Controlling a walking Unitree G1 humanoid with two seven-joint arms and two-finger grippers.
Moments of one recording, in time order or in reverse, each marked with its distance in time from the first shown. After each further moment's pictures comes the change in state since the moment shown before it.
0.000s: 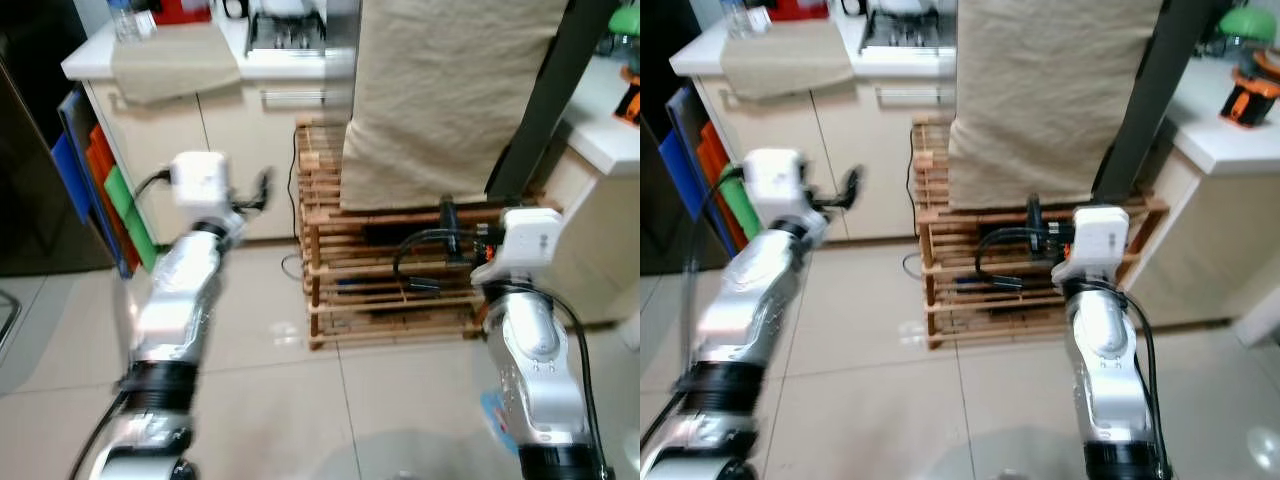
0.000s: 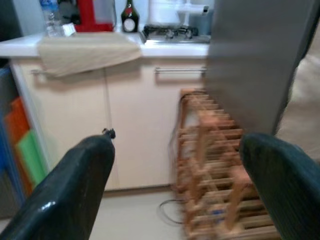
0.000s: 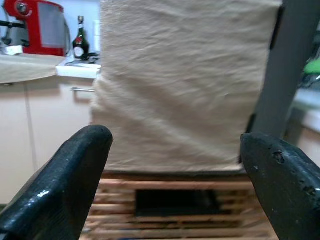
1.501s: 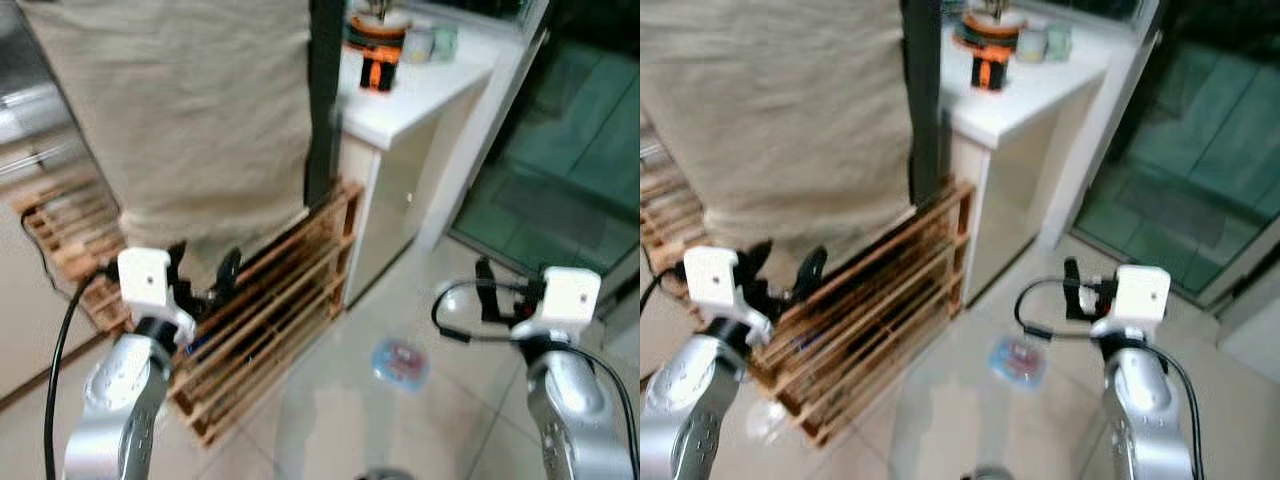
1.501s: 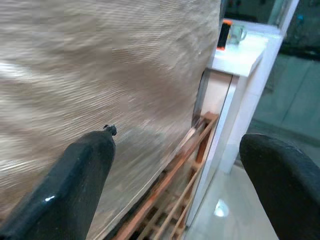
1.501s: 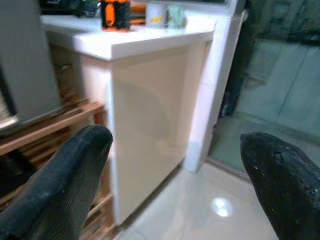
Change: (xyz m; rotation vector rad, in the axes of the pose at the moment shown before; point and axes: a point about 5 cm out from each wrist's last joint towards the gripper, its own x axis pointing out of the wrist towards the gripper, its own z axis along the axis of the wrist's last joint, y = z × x) left arm -0.080 0.006 -0.021 -0.084 -0.020 -0.172; right arm -0.031 -0.038 -0.018 -0.004 0.162 -0.070
